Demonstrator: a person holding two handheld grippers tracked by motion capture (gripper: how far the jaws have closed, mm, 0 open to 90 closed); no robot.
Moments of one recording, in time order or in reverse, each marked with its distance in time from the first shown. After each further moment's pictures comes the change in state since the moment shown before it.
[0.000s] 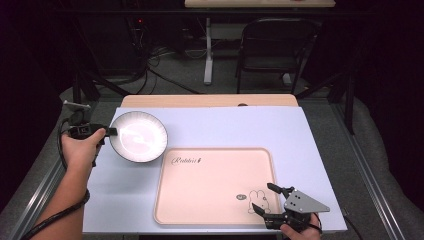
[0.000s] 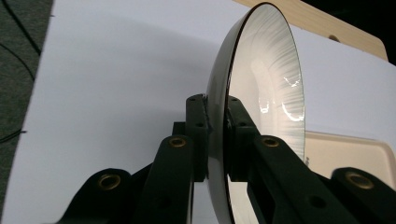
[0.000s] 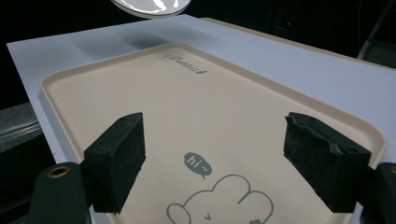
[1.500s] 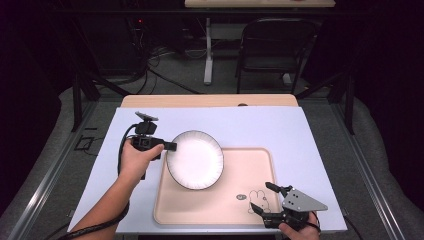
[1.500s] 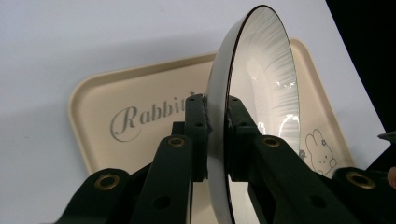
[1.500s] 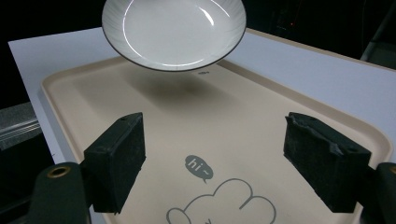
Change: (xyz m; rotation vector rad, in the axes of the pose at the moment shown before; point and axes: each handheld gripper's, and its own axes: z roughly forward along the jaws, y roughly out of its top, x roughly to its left) left arm -0.125 -0.057 0.065 0.202 -0.240 0.308; right arm 0.000 0.001 0.005 0.001 0.010 -0.007
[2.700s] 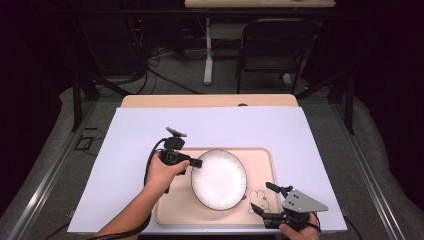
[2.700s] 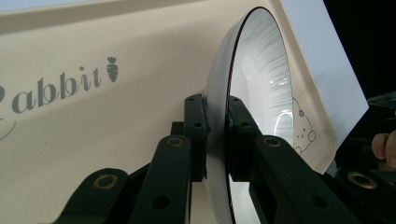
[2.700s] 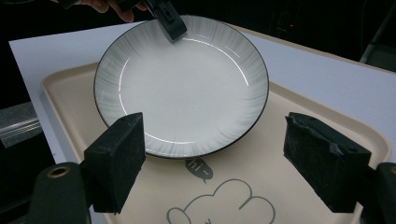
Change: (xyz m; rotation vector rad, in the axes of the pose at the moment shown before) left arm -0.035 -0.025 0.065 0.111 -0.119 0.038; right arm 0.001 0.000 -0.001 -0.003 0.000 -0.007
